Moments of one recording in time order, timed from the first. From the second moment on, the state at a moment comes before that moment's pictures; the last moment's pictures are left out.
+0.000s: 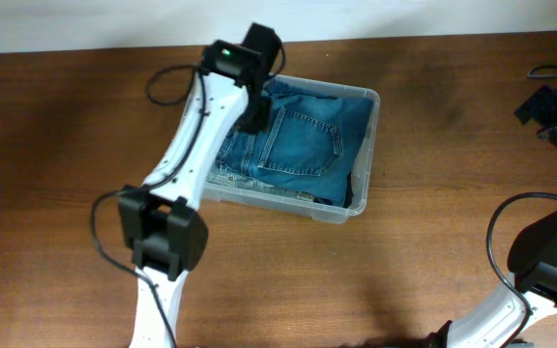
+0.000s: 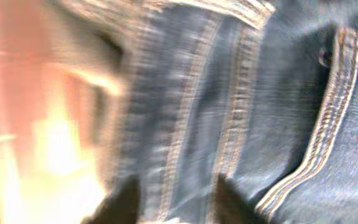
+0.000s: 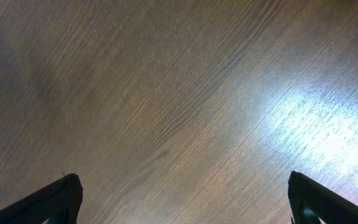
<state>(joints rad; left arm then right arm) -0.41 2.27 2.36 -1.46 -0.23 -0.23 -0.49 1.99 2.00 -1.32 0.13 0.42</state>
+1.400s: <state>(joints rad) -0.11 2.36 2.37 -1.41 -0.04 0.17 -0.49 1.99 2.00 -1.32 0.13 0.42</state>
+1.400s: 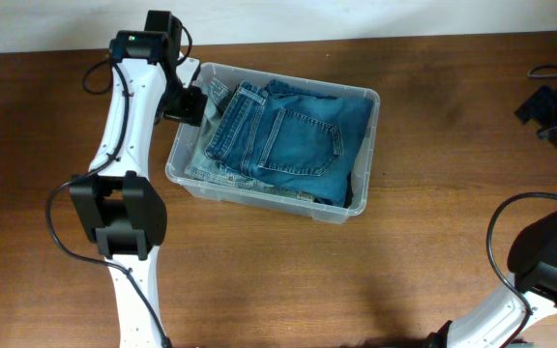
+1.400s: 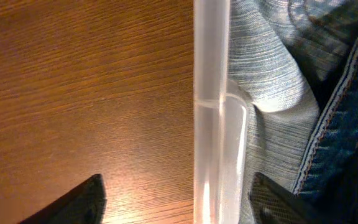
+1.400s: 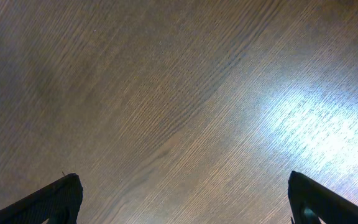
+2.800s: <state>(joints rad) -0.11 2.40 2.38 -1.41 0.01 0.17 -0.49 1.99 2.00 -1.32 0.13 0.42</state>
